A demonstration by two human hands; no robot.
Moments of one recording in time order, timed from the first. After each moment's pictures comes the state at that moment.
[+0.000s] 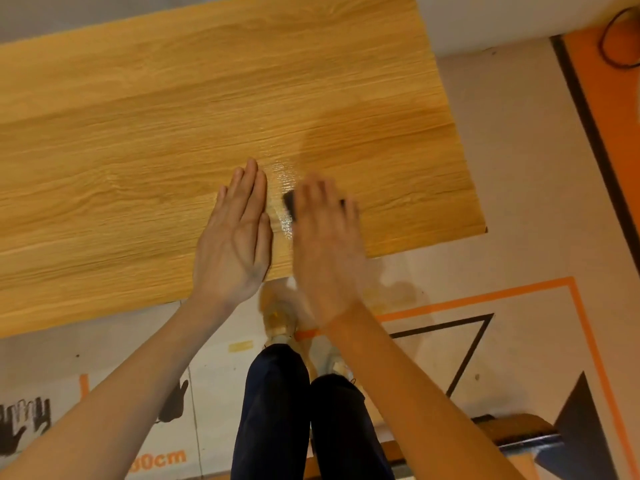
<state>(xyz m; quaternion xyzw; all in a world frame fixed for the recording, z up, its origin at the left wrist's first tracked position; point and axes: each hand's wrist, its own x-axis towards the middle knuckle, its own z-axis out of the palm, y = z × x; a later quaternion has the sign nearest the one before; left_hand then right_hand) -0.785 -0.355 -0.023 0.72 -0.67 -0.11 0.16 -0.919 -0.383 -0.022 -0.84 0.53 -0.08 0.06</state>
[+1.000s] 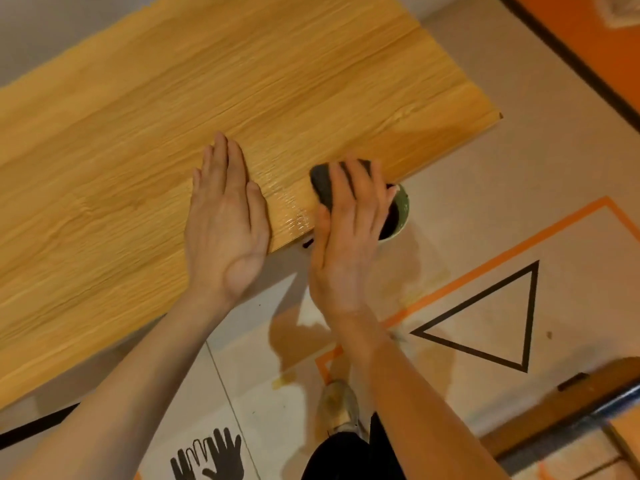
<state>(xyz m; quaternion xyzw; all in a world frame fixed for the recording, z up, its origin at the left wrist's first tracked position) -0.779 -0.355 -0.033 0.71 -0.68 -0.08 0.16 -0.900 -0.337 -0.083 -0.60 0.62 -0.51 0.08</state>
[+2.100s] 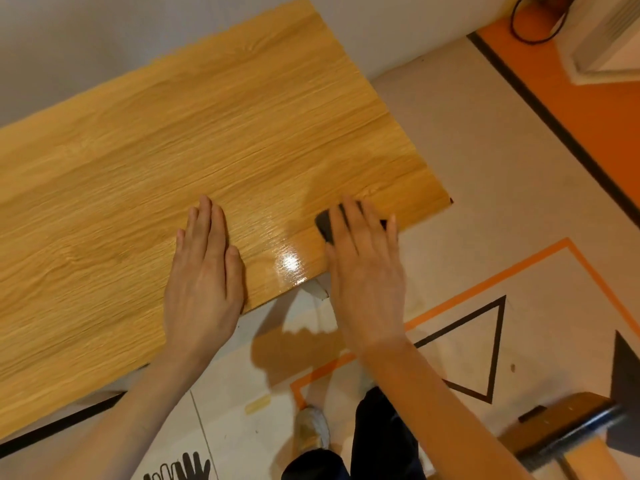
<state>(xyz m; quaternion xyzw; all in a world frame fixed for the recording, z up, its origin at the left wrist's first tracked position) -0.784 -0.353 -0.025 0.71 -0.68 -0.10 0.14 -0.980 -0.365 -0.031 -0.73 0.65 -0.20 0.08</state>
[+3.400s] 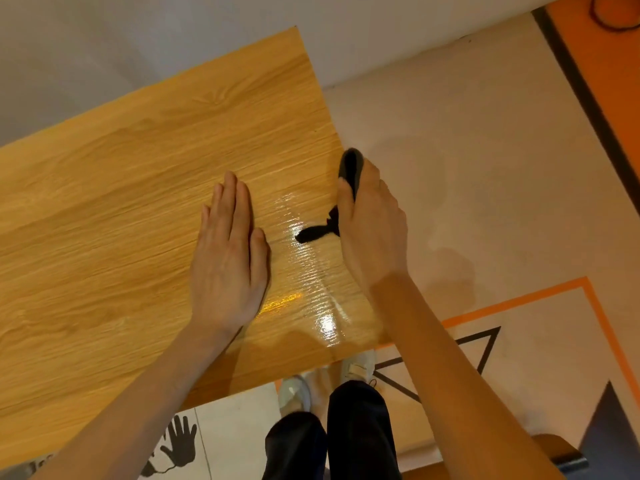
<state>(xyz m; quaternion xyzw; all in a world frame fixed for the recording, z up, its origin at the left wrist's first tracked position) -0.864 -0.496 -0.024 0.74 -0.66 -0.10 0.12 -1.031 -0.573 -0.001 -0.65 0.66 -0.16 0.34</state>
